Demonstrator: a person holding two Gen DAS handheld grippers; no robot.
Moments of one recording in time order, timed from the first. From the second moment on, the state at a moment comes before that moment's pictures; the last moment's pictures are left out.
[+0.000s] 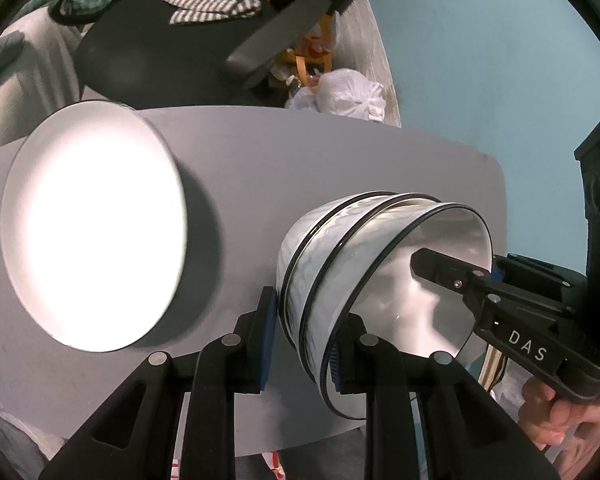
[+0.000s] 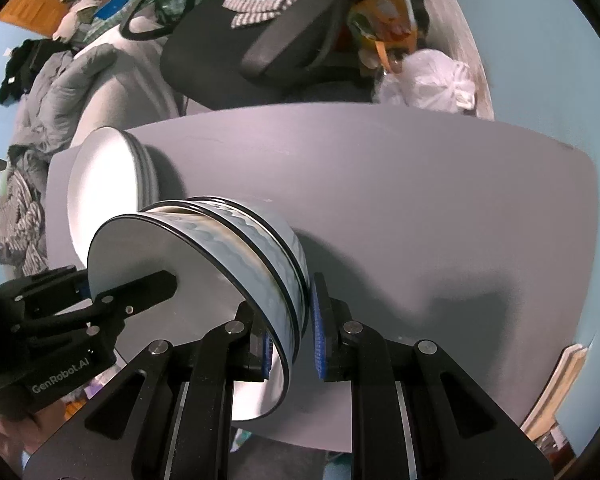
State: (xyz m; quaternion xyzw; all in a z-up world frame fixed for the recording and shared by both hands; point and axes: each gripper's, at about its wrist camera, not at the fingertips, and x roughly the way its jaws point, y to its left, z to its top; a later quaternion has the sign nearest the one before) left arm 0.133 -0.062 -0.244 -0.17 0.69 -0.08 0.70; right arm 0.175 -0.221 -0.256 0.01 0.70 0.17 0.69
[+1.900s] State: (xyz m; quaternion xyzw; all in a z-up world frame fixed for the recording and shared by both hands) left arm 0.142 0.125 -0.257 -0.23 0.68 0.02 0.69; right arm 0.208 -0.001 -0.266 -0.09 0.70 0.23 0.67
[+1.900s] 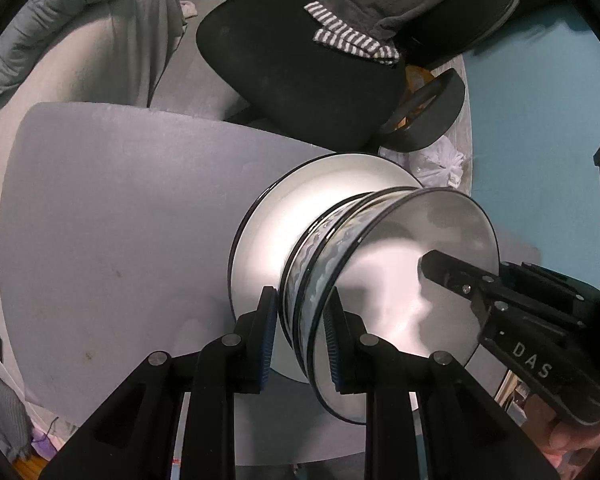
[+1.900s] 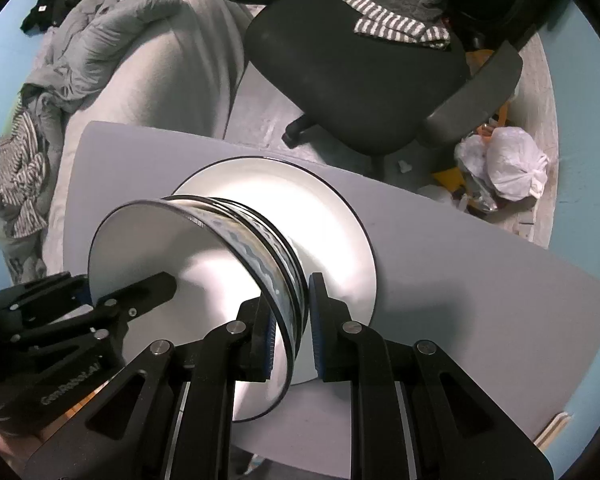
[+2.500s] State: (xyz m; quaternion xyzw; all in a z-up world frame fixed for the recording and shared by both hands) left arm 0.128 0.125 -0.222 -0.16 0.65 0.06 0.74; right arm 0.195 -0.007 -0.251 -0.10 0.66 0.21 0.71
